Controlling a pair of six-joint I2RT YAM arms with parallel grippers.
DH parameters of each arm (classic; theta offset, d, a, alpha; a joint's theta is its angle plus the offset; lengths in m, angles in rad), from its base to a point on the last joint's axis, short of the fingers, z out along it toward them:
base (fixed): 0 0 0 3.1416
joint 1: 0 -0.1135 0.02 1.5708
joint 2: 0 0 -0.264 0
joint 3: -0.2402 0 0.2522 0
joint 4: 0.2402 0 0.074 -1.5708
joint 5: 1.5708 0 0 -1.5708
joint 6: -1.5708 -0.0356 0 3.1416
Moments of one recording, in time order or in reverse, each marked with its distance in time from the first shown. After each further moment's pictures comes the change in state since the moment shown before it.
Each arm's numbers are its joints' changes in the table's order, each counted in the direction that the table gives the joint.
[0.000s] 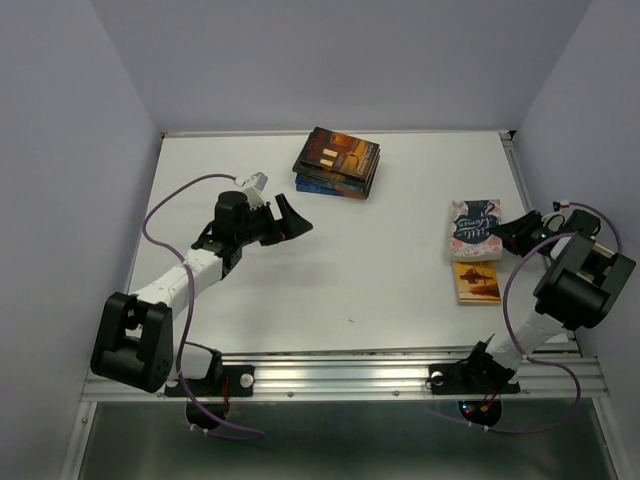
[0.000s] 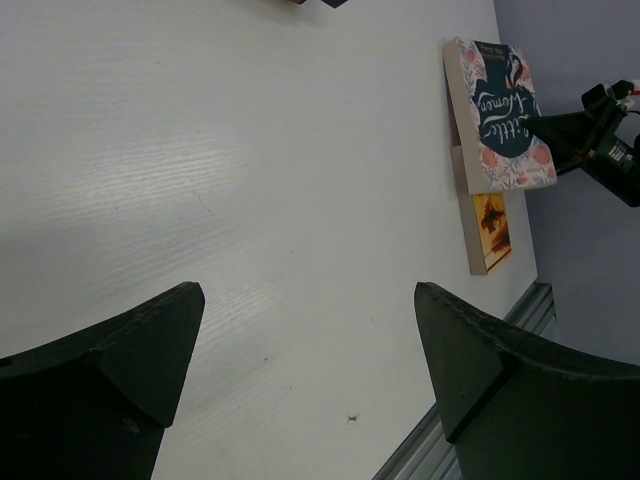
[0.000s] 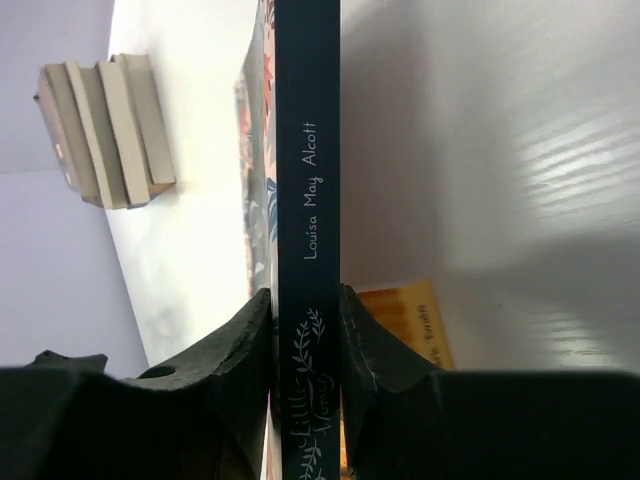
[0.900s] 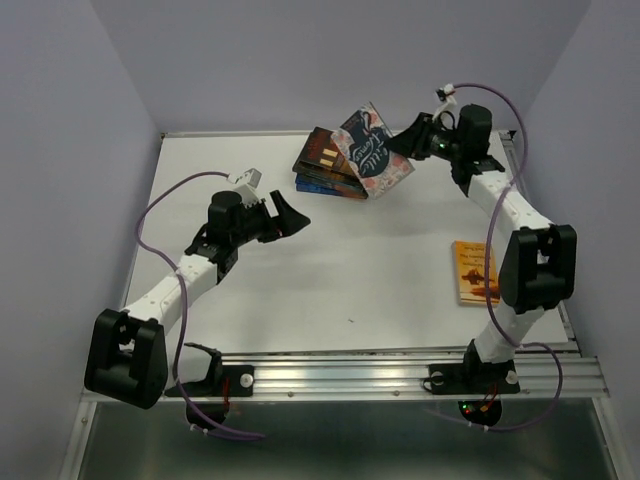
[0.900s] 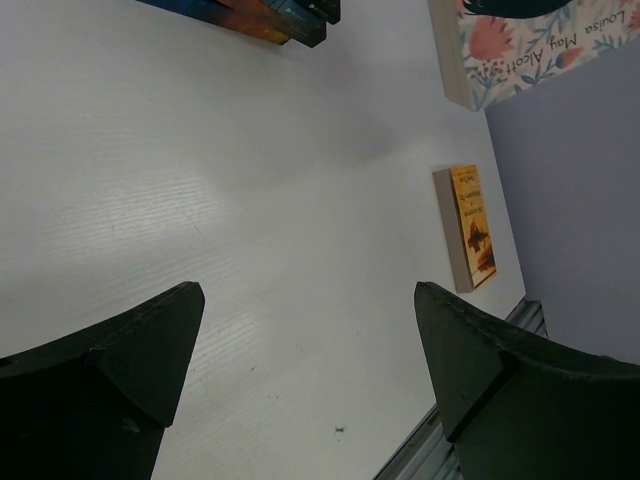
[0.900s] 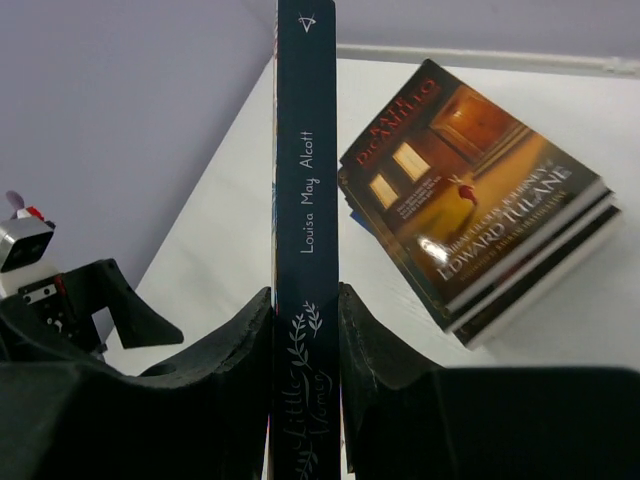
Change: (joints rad) left arm -0.001 -0.080 0.004 -0.001 -0.028 0.016; right arm -0.761 -0.023 -0.507 -0.223 0.130 -0.116
